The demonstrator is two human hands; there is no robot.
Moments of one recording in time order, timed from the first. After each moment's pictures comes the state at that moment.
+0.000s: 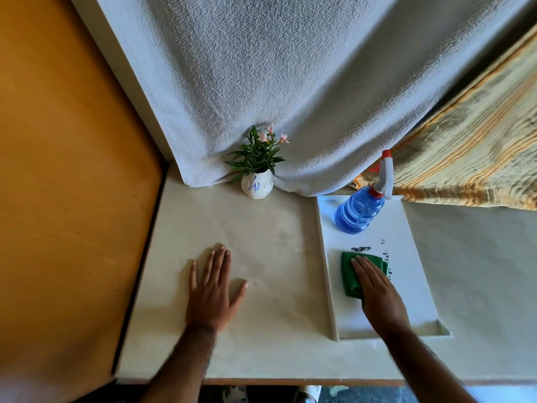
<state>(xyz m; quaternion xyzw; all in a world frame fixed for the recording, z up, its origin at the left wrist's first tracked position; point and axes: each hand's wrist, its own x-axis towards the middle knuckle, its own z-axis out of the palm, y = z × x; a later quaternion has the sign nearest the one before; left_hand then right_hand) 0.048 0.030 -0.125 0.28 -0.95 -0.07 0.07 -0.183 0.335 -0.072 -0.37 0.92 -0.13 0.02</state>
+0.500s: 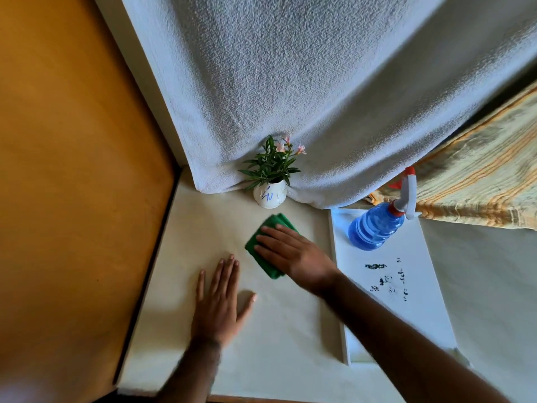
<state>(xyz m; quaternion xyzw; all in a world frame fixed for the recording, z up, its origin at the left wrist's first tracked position) 0.048 0.029 -0.124 0.28 -0.95 -0.07 0.06 -0.182 0.133 -0.020 -0.74 0.65 -0.17 -0.08</state>
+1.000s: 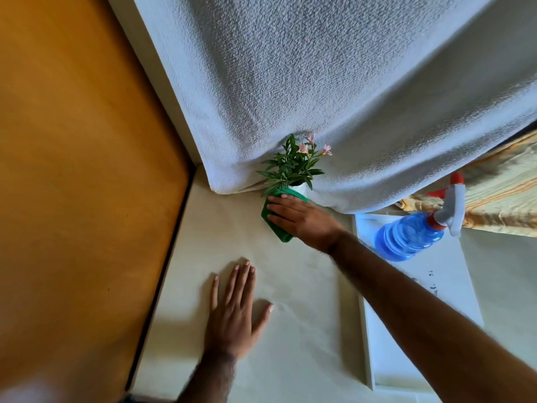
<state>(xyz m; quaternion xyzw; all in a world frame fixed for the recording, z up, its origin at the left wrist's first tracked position) 0.049 0.026 -0.133 0.28 -0.96 -0.05 0.05 -0.253 0.050 -0.045 -0.77 0.61 -0.15 -0.08</state>
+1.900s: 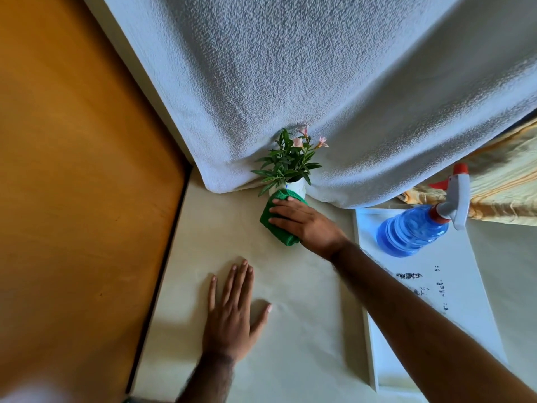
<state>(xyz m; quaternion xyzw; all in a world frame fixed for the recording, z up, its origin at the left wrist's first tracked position) 0.048 0.025 -0.131 0.28 -0.96 -0.05 0.04 -0.251 0.067 -0.066 -0.72 0.64 -0.26 -0.01</state>
